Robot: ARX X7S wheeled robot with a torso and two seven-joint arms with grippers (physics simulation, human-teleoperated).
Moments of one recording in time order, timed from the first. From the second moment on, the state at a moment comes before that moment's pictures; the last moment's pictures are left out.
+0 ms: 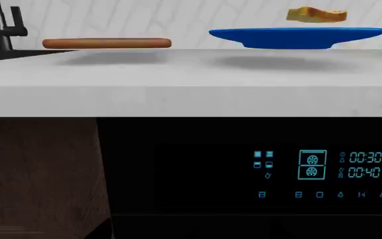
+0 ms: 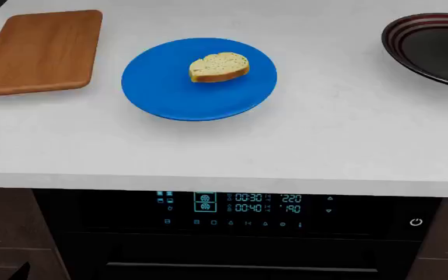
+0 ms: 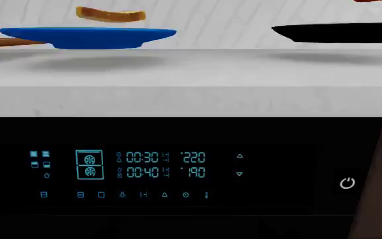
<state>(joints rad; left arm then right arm) 0.00 0.00 0.00 0.00 0.00 0.00 0.00 0.00 0.00 0.00 0.00 0.00 0.00 0.00</state>
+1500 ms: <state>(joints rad) 0.01 -0.11 0.13 0.01 -0.11 0.04 -0.12 0.00 0.11 -0.14 -0.01 0.08 -0.02 0.15</state>
